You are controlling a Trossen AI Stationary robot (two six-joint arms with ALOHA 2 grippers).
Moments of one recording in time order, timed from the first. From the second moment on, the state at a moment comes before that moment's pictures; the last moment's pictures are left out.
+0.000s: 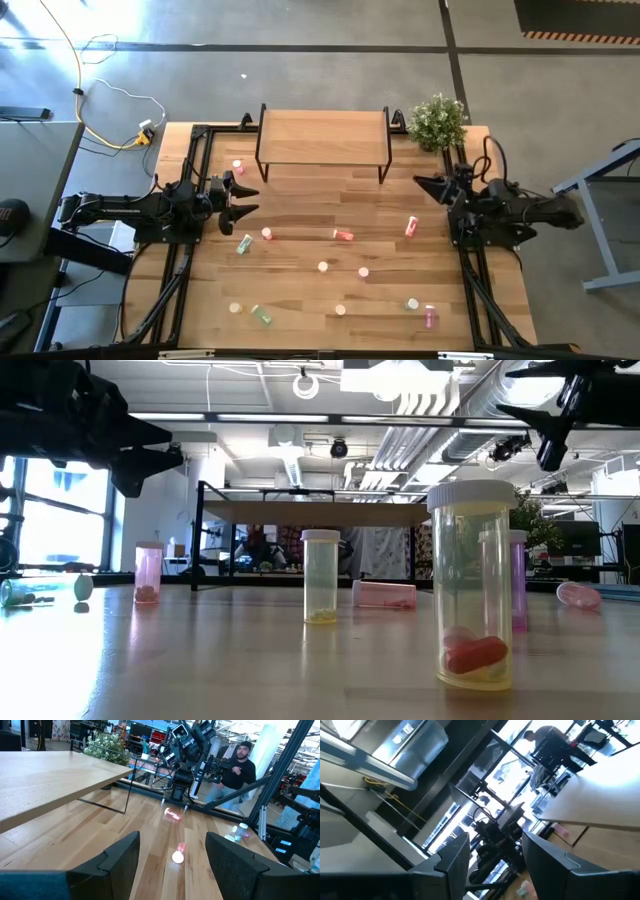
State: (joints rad) left arm 0.20 0.25 0.01 0.21 -0.04 -0.26; right arm 0.03 0.05 0.13 0.20 0.29 0.82
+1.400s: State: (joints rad) left arm 0.20 0.25 0.01 0.21 -0.04 -0.47; right arm 0.33 0.88 0.68 -0.49 0.07 0.63
